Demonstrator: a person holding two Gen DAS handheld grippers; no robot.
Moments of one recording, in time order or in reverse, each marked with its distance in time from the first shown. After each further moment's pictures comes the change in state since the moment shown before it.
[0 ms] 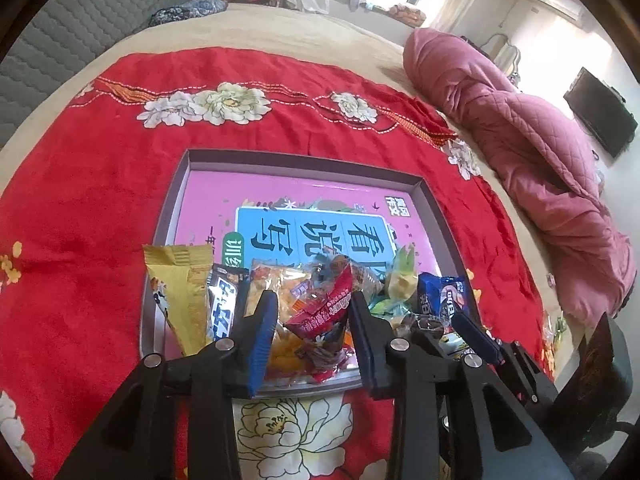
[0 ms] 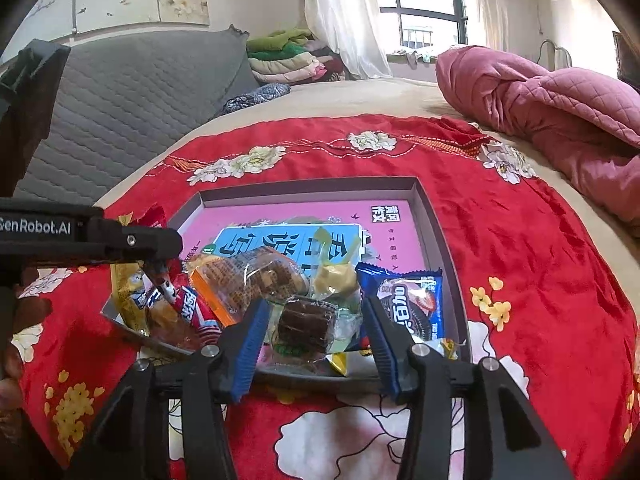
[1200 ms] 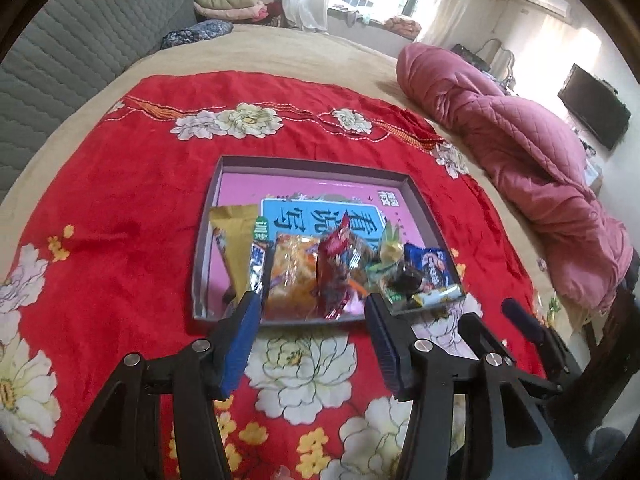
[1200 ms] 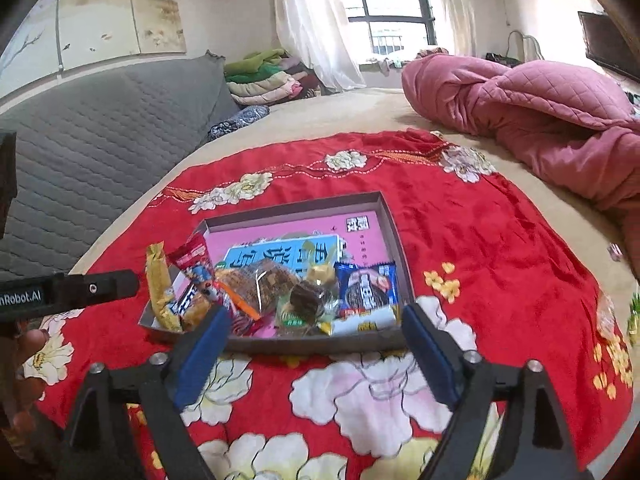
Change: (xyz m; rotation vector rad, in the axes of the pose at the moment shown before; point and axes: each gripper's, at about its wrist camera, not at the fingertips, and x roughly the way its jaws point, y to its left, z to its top) left arm -0.077 -0.002 -0.044 0.041 -0.059 0.040; right arm -0.083 -0.004 -0.005 0.109 -0.047 -0.032
